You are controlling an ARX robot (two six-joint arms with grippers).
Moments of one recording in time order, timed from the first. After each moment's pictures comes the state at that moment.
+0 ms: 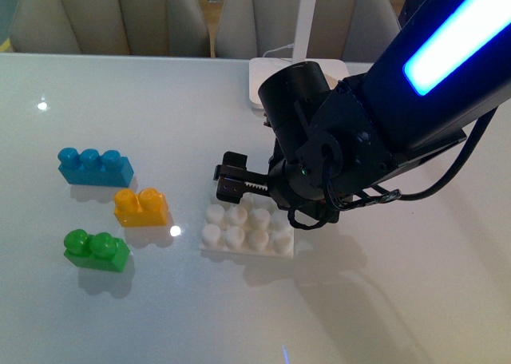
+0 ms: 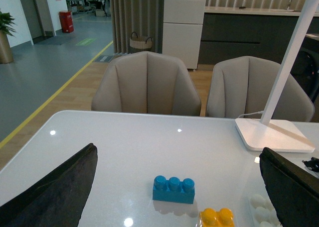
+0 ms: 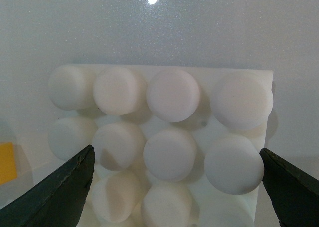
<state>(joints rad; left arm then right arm) 0.00 0.00 0.01 0.00 0.00 0.00 0.54 2.45 1.28 0.17 0.03 0.56</state>
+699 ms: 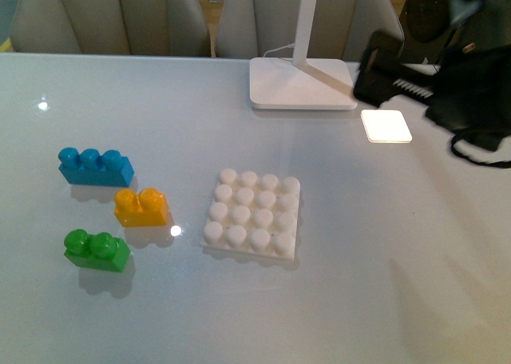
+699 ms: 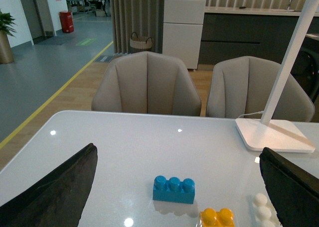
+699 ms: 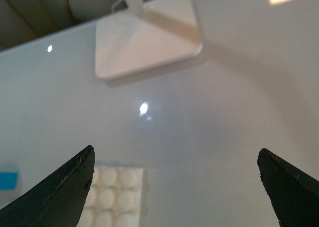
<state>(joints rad) 0.00 0.00 0.01 0.00 0.00 0.00 0.24 1.73 0.74 0.45 0.11 0.37</state>
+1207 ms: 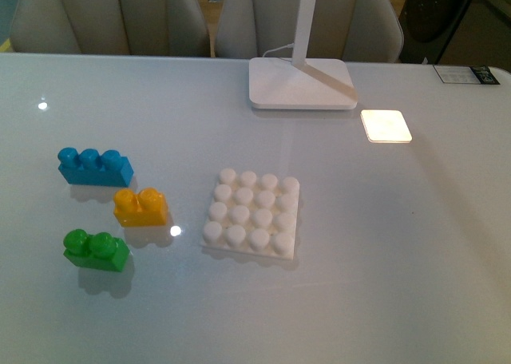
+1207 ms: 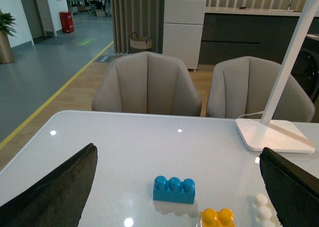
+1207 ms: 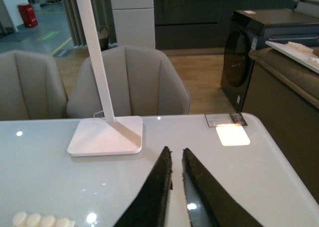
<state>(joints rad) 0.00 0.00 0.01 0.00 0.00 0.00 0.00 0.92 0.15 0.76 0.00 0.01</state>
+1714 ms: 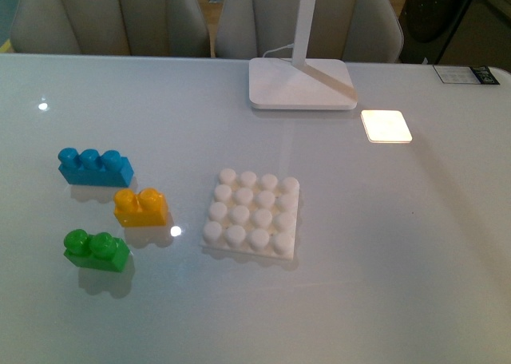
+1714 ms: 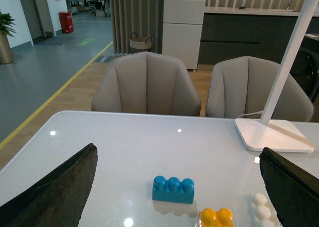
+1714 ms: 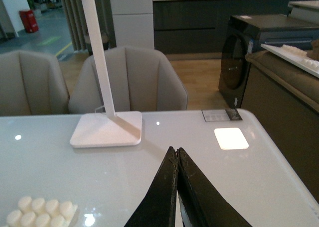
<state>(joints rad) 0.00 0.00 0.01 0.00 0.00 0.00 0.00 0.63 0.01 0.61 0.00 0.00</state>
